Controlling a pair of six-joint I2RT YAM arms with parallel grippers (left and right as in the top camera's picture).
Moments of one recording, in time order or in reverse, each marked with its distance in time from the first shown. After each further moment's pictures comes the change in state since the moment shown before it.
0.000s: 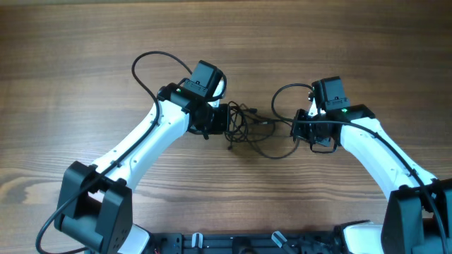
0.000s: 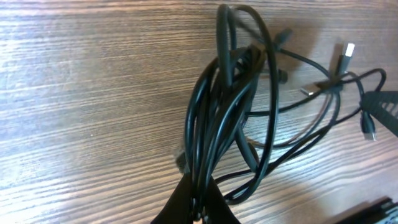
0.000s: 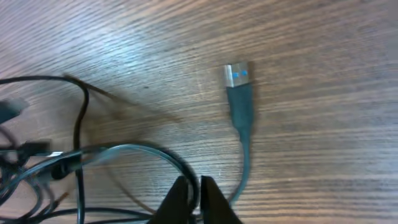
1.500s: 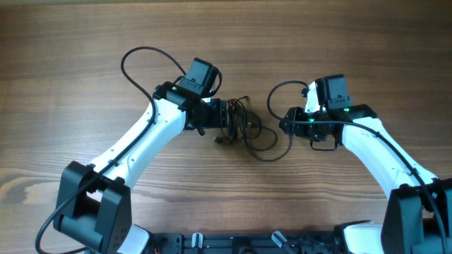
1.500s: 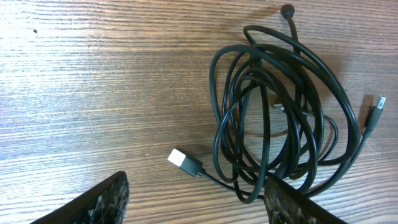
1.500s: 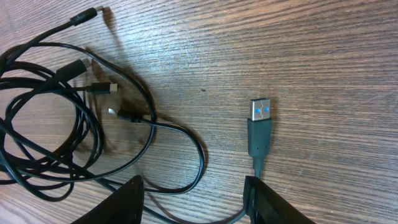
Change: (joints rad) left arm 0.025 0.000 0.000 0.021 -0.147 -0.022; right arm -0.014 0.003 0.000 0.073 -0.167 -0.140
